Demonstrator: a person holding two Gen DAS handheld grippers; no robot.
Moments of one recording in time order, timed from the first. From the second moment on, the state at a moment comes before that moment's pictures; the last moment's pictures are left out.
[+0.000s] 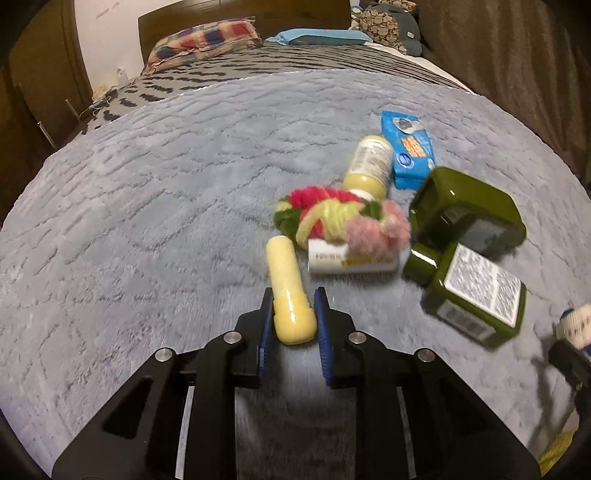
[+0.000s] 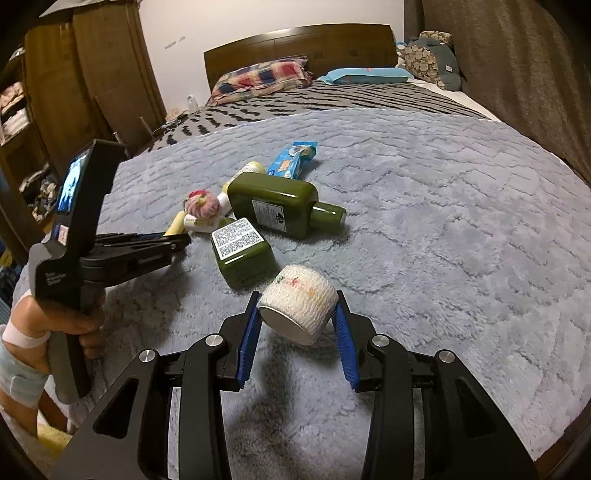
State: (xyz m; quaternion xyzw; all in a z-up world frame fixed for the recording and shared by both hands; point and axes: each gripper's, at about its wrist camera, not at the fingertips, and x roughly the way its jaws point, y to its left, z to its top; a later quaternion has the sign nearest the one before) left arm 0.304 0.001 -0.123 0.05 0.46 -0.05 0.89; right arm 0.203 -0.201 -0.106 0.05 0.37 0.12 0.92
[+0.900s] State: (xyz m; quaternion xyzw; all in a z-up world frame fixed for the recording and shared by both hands) left arm 0.083 -0.030 -0.102 0.03 0.40 -0.15 0.91; right arm 0.077 -0.211 -0.108 0.05 0.37 0.13 0.92
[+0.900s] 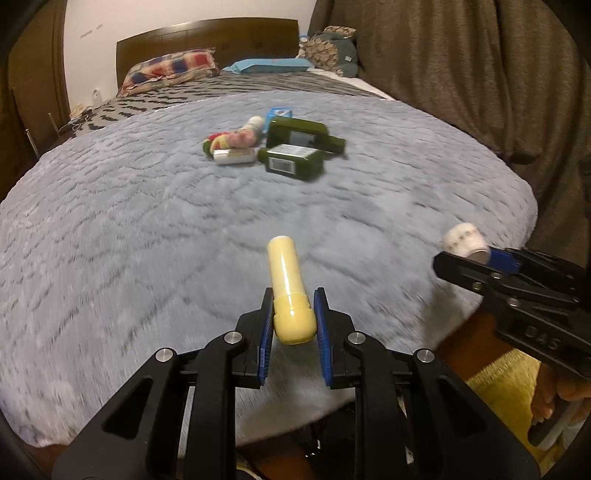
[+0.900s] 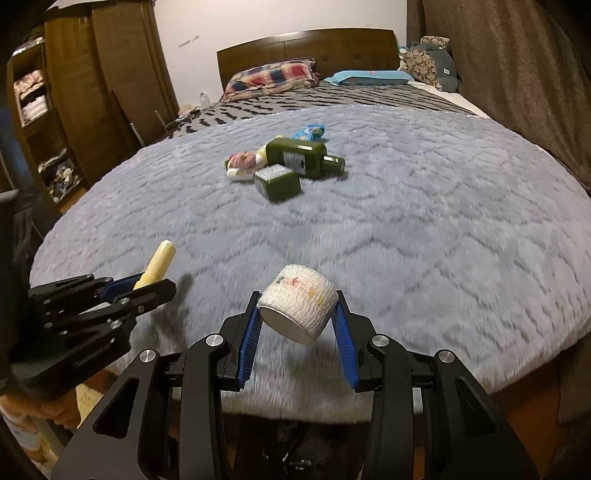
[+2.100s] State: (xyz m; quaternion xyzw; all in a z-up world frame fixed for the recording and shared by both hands) left arm 0.022 -0.062 -0.271 0.01 0.54 -0.20 0.82; right arm 0.033 -0.209 -0.273 0.05 0.54 0.10 0.83
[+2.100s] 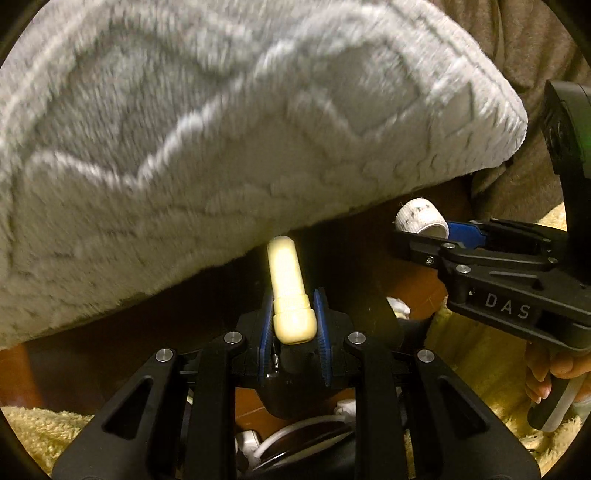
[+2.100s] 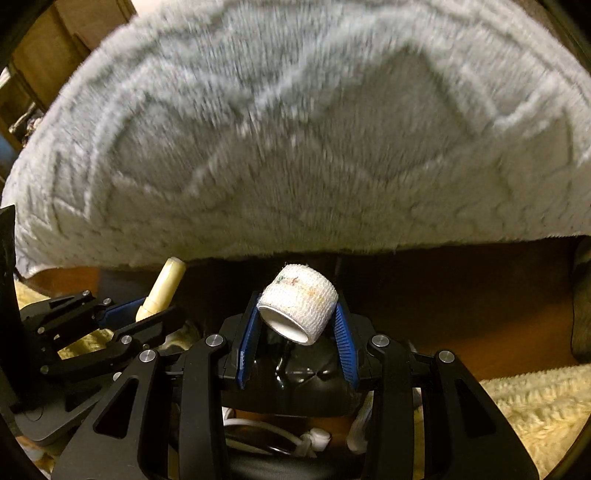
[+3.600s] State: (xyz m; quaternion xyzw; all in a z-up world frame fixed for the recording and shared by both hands) left arm 0.065 0.011 -0.097 0.03 0.42 -0.08 0.91; right arm 0.069 -0.251 -0.111 0.05 0.39 0.06 0.92
